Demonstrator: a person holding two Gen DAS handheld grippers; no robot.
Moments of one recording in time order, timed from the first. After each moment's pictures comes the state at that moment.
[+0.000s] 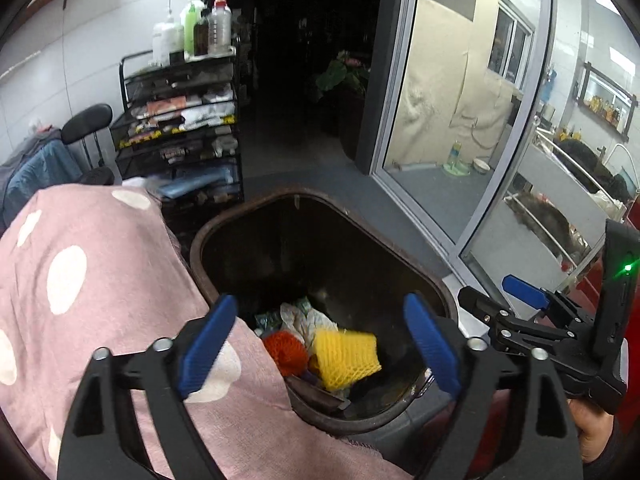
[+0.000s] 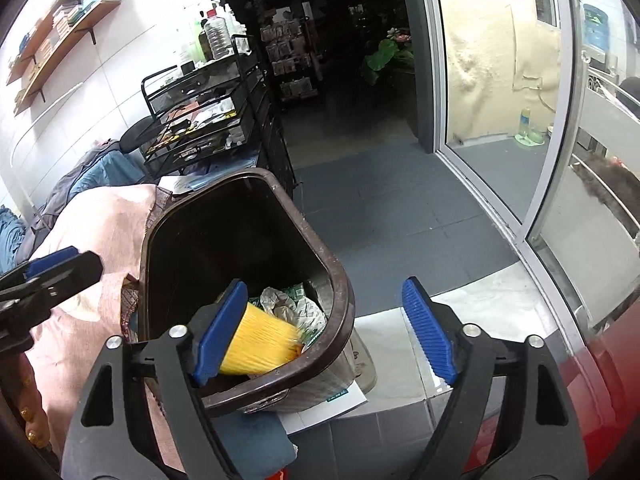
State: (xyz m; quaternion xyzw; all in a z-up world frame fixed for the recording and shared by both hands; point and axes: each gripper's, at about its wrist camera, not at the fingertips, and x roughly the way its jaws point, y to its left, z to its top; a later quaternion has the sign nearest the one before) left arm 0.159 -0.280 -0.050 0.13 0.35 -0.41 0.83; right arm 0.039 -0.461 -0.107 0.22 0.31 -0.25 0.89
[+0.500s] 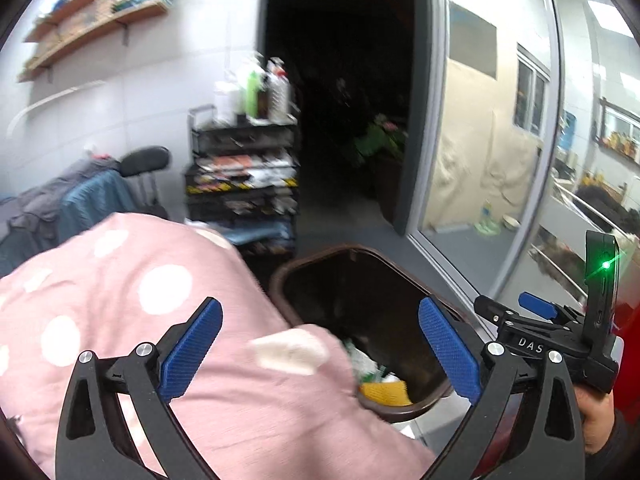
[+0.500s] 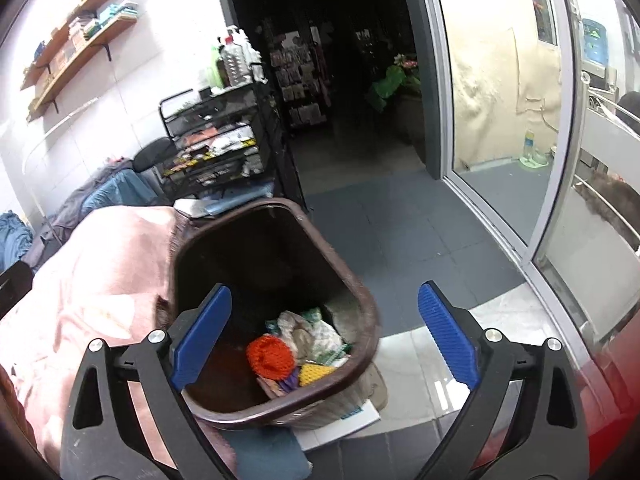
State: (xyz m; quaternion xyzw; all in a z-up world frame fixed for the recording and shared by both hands) left arm 0.131 -0.195 -0.009 0.08 0.24 -0.35 0.90; right arm 0.038 -0.434 -0.084 0.21 0.26 -0.24 0.91
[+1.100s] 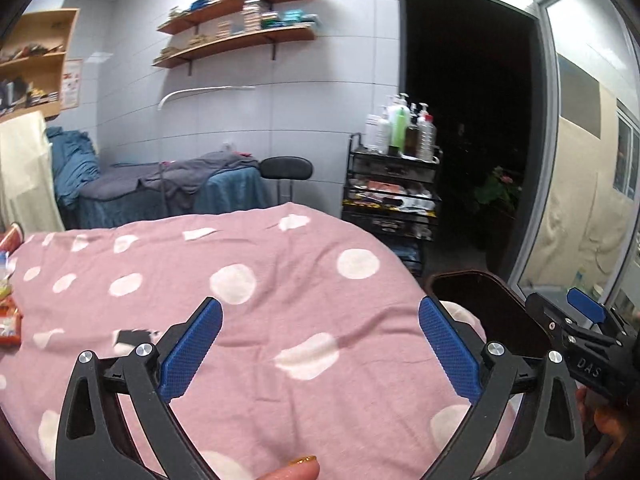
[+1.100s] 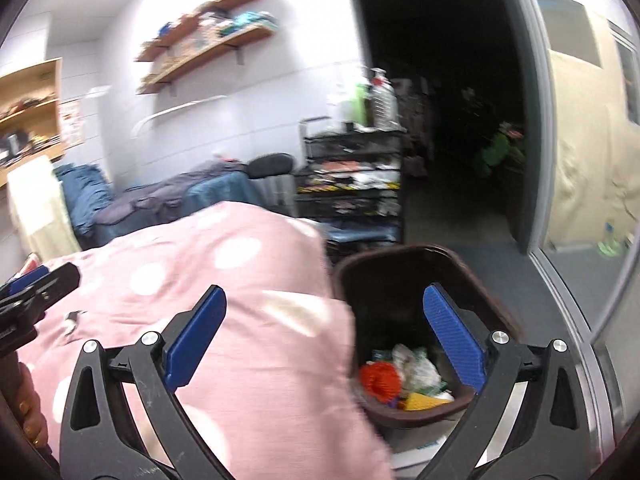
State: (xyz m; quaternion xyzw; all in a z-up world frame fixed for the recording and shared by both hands) left arm 0.093 -0.054 0.000 0.01 0.20 -0.13 0.97; right arm 0.040 -0.289 -0.041 0.10 0.17 -0.08 0.98
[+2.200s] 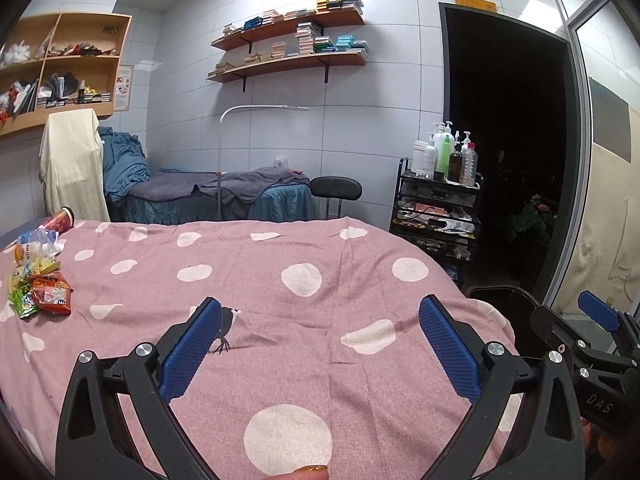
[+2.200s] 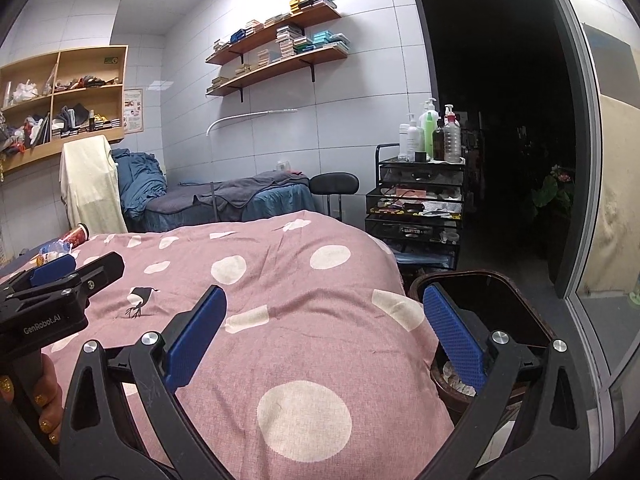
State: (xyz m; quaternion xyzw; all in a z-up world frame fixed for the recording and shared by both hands) left arm 0.045 -0.003 -0.004 -0.01 0.16 -0.06 0.99; right arm 0.002 -0.203 -0.024 0.05 0.14 0.00 0.99
